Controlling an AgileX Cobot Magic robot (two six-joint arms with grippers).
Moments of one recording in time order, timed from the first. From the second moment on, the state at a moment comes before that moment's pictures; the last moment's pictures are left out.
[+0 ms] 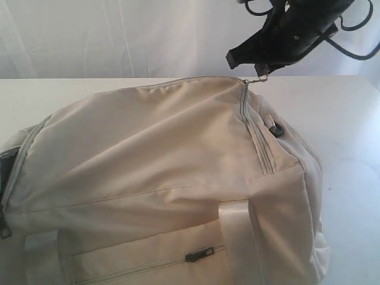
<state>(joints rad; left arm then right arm) -0.70 0.65 -0.53 0.47 0.98 -0.20 0.23 1.68 -1.53 -0.08 0.86 -0.02</state>
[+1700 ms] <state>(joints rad) -0.51 1.58 -1.52 -0.06 0.81 0.47 0.23 1.45 -1.21 0.02 0.72 -0.07</state>
